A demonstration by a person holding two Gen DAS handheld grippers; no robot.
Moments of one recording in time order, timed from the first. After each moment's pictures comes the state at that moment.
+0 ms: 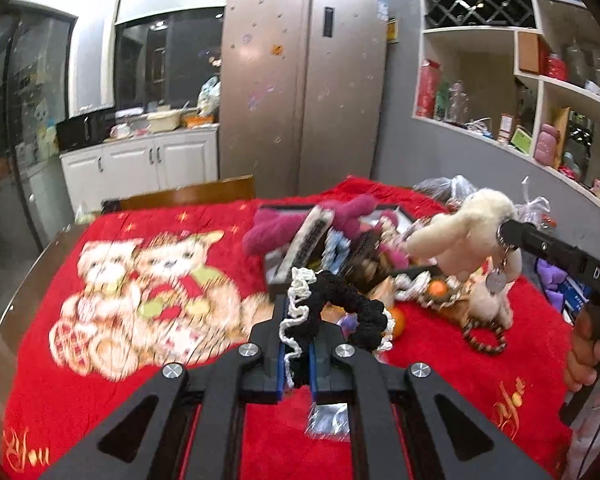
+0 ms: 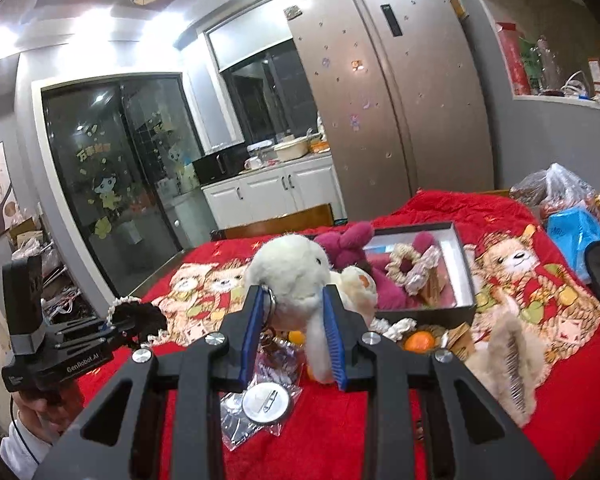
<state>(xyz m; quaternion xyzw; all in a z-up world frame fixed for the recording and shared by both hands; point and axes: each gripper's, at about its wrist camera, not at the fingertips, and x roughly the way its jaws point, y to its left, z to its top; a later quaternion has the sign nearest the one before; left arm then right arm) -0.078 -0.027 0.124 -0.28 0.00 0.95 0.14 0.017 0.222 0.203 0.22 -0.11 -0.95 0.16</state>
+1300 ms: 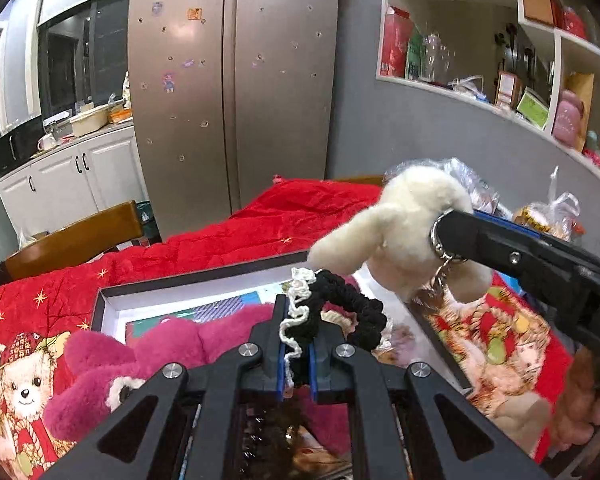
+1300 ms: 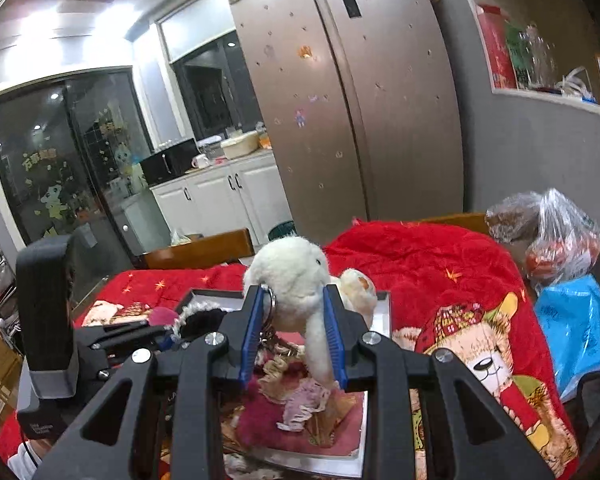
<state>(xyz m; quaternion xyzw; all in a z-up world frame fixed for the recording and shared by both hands) -0.300 0.160 0.089 -0.33 0.05 0.92 0.21 -0.215 0.330 0.180 0.27 -0.11 -0.95 0.09</state>
